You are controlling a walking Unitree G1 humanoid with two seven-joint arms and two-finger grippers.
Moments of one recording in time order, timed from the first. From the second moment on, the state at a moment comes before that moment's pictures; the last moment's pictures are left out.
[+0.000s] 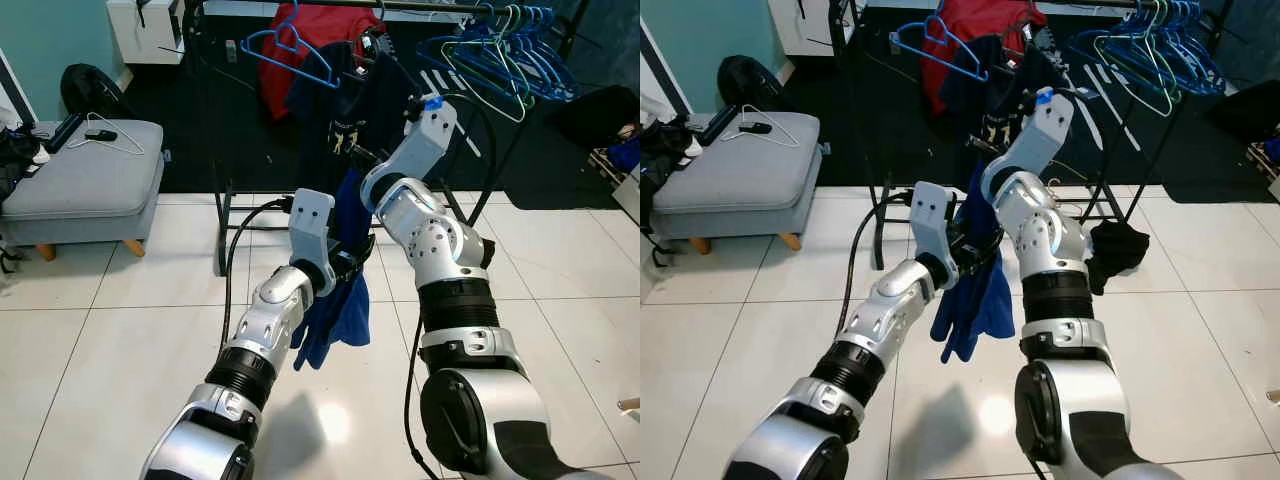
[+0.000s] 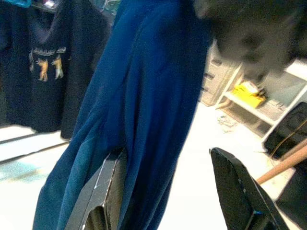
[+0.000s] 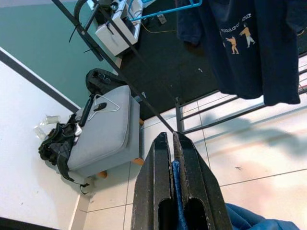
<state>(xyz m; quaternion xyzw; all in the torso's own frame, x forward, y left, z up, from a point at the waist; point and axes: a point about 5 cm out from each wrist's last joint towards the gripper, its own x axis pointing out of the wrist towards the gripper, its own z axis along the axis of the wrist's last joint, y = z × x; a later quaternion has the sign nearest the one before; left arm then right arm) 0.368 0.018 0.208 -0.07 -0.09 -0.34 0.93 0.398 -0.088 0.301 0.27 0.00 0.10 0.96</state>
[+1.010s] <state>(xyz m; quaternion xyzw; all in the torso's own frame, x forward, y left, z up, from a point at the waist) 0.377 0.012 0.210 -0.01 -0.07 -0.25 0.97 0.397 -0.086 0.300 0.27 0.00 0.10 0.96</state>
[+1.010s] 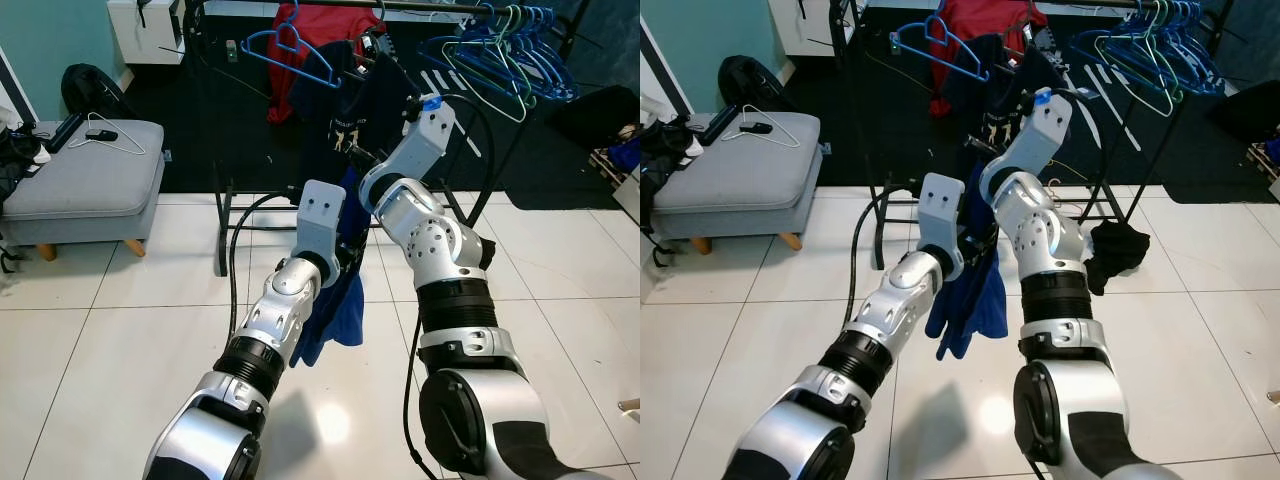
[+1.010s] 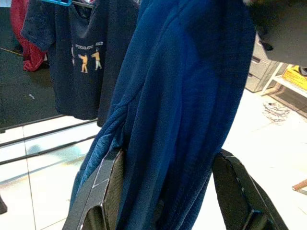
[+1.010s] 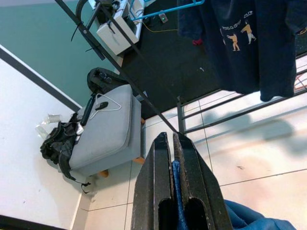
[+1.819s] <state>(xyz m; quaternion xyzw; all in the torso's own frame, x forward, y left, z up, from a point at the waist) 0.383 0.012 0.210 0.01 -0.05 -0.19 0.98 0.397 -0.086 0.300 0.28 0.00 0.10 0.96</state>
